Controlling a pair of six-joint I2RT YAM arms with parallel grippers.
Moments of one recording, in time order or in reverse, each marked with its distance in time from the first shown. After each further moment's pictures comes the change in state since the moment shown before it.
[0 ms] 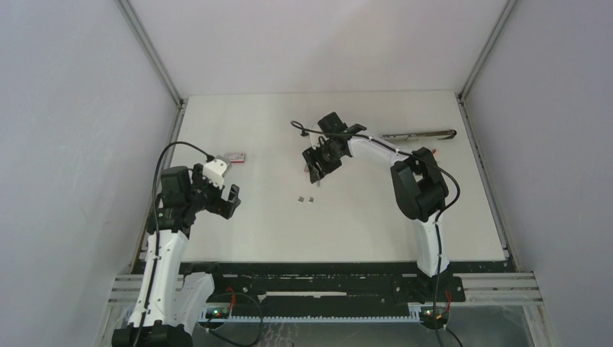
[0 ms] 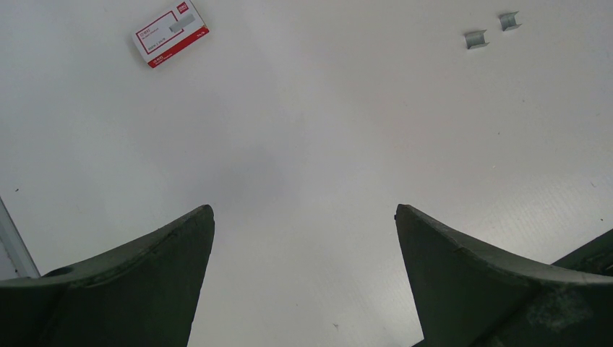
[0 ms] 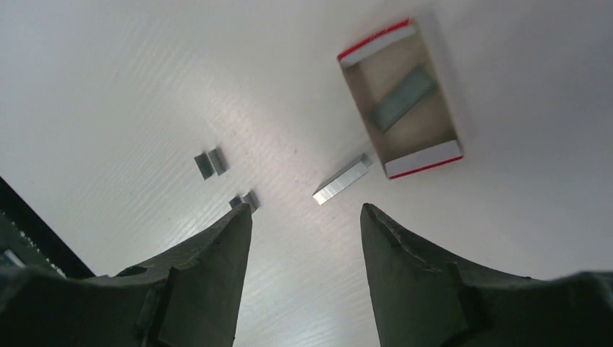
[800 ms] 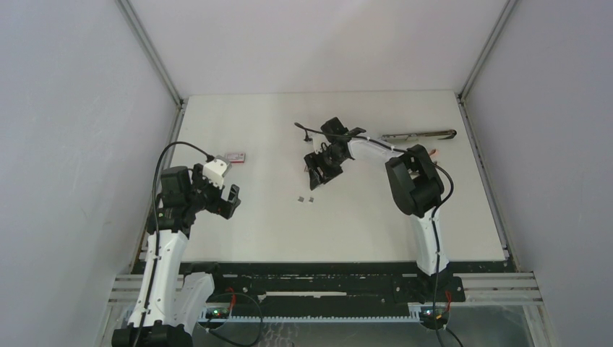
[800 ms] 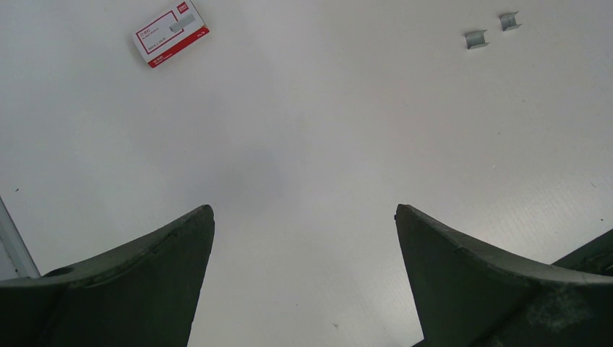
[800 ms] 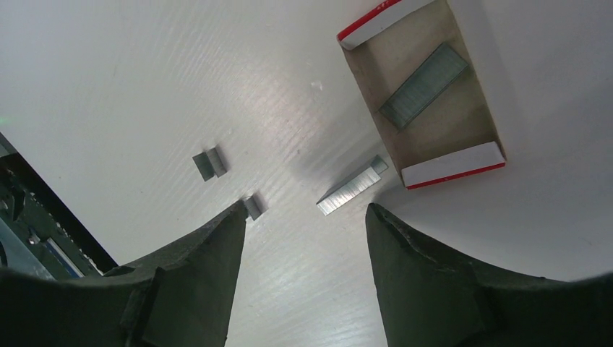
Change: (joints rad) left arm 0.000 0.000 0.000 0.000 0.000 0.000; right arm -0.031 0.060 -0.046 0.002 -0.118 0.051
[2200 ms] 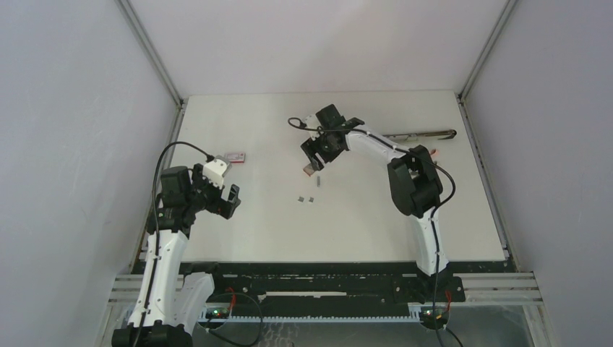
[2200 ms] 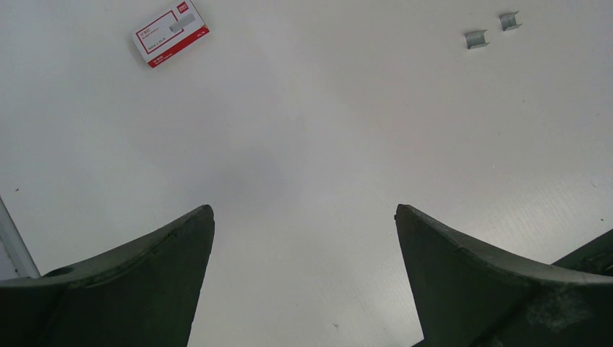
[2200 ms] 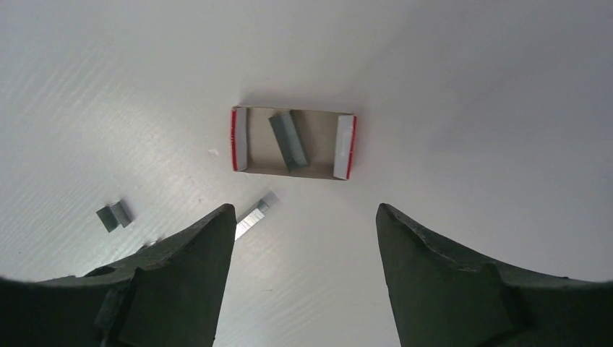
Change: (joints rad) left arm 0.000 0.000 0.000 0.000 0.000 0.000; right arm 0.005 0.017 0.152 0.010 0.265 -0.165
